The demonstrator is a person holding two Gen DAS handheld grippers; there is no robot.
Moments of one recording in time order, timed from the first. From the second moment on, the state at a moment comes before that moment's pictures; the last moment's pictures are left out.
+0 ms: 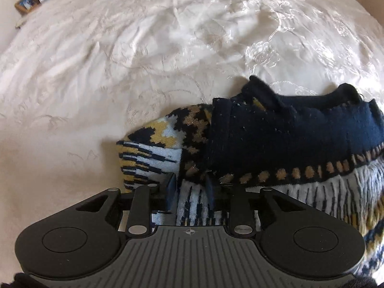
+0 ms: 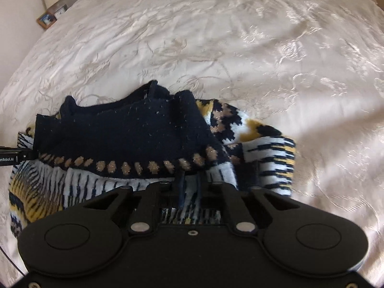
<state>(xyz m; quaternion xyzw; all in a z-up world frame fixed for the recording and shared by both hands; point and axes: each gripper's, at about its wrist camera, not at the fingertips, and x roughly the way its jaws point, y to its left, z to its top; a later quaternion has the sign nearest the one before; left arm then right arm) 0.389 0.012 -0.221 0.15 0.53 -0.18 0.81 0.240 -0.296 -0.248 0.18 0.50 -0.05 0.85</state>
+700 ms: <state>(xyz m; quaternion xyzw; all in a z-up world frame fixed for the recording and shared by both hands) 0.310 -0.099 -0.236 0.23 0.51 -0.31 0.77 0.172 -0.311 -0.226 0.22 0.46 -0.09 0.86</state>
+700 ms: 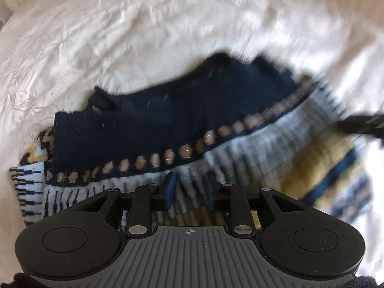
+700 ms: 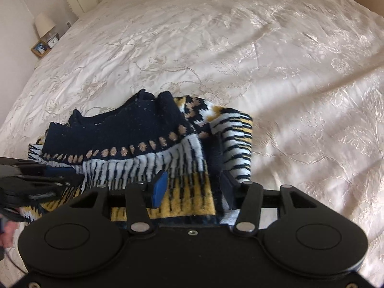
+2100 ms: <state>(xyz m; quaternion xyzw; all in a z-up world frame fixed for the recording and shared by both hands) 0.333 -0.100 -0.236 0.13 0.57 -0.22 0.78 0.189 -0.336 -0.291 0.30 0.50 -0.02 0.81</state>
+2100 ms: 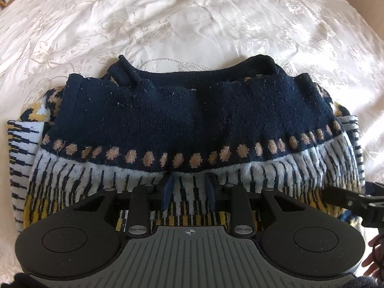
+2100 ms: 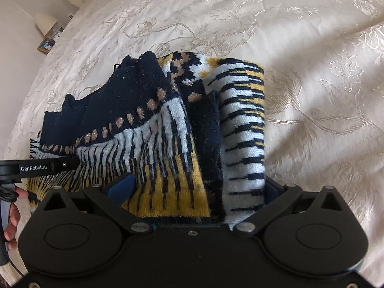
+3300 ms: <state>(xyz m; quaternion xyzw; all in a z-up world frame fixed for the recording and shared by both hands) 0.304 -0.089 -0.214 0.12 0.55 -0.22 0.80 0.188 -0.375 -0.298 0.37 0.50 0.06 0.78</state>
